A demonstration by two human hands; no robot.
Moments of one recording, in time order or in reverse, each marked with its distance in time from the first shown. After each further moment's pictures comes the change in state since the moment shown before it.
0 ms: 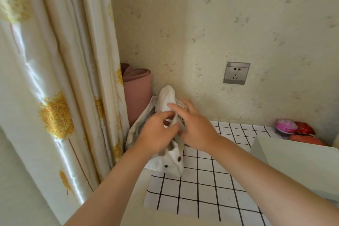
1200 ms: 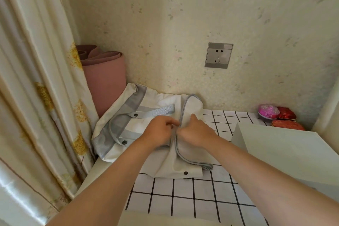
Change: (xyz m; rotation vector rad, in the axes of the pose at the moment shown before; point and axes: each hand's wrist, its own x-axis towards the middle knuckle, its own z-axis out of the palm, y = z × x) left_hand 0.040 -0.037 0.106 0.036 -0.257 -0.156; right_hand -0.035 0.076 0.008 -0.002 -0.326 0.832
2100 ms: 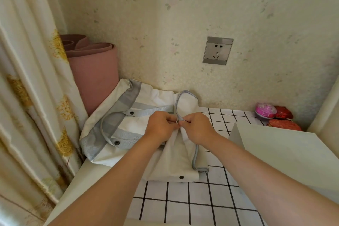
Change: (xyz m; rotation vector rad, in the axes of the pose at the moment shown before) left_hand 0.023 0.003 0.022 -0.058 0.115 -0.075; right_hand 0.025 0.020 0.003 0.280 0.161 -0.270
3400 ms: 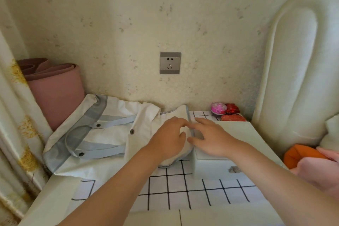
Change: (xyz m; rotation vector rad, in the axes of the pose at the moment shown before) left_hand -0.073 0.104 0.066 0.229 -0.232 0.517; right_hand -0.112 0.053 -0.142 -0.491 -0.134 0.001
